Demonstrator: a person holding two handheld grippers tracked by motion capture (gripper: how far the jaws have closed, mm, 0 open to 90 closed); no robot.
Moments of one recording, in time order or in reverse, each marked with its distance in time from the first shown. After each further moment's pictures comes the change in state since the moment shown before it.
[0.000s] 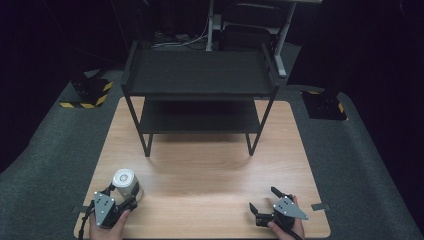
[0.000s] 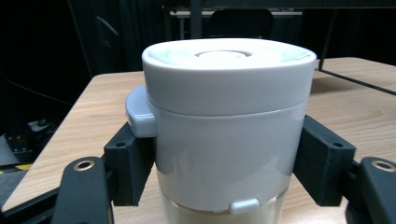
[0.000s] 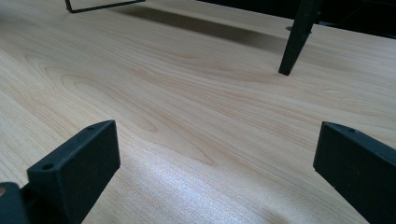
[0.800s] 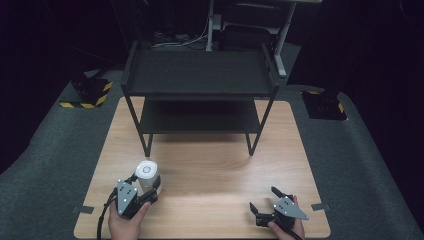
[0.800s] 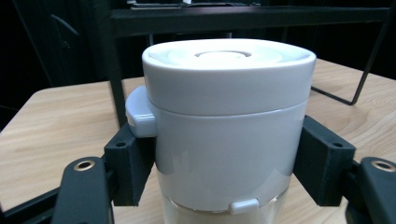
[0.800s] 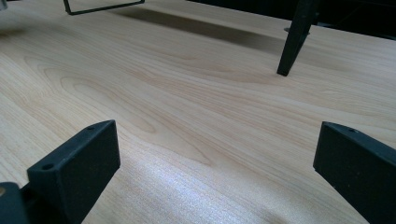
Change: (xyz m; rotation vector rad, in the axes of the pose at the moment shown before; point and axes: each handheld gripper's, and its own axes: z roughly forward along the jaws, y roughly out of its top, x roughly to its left) left arm -0.035 0.042 0.034 0.030 -0.109 0.019; right arm 0.000 -0.001 -0.001 -0.006 -0.005 0.002
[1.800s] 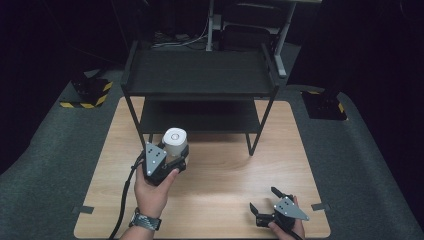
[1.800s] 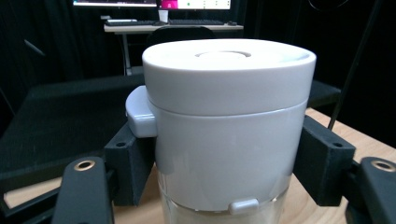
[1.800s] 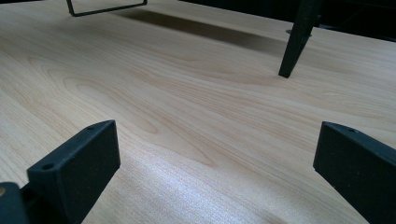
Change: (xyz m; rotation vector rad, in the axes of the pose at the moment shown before) left arm -0.035 0.103 0.059 -0.022 -0.065 0.000; right arm -0.001 -0.001 -0.001 -0.007 0.008 -0.003
